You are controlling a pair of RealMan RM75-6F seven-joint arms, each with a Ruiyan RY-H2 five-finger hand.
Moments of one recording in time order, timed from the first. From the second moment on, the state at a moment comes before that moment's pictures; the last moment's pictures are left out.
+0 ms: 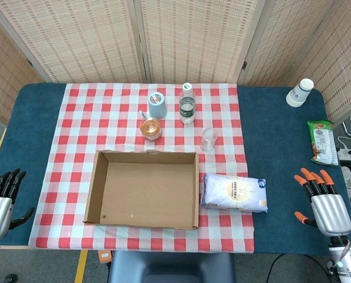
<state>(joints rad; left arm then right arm) -0.10 -1.15 -0.06 -1.58 1.51 1.52 0.07 0.08 -1.18 0.03 -1.54 -1.55 1.48 -0.10</state>
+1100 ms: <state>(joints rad) -0.12 -1.14 -0.04 -1.57 1.52 1.46 0.01 0.06 -1.10 0.00 -1.68 -1.56 1.46 -0.10</state>
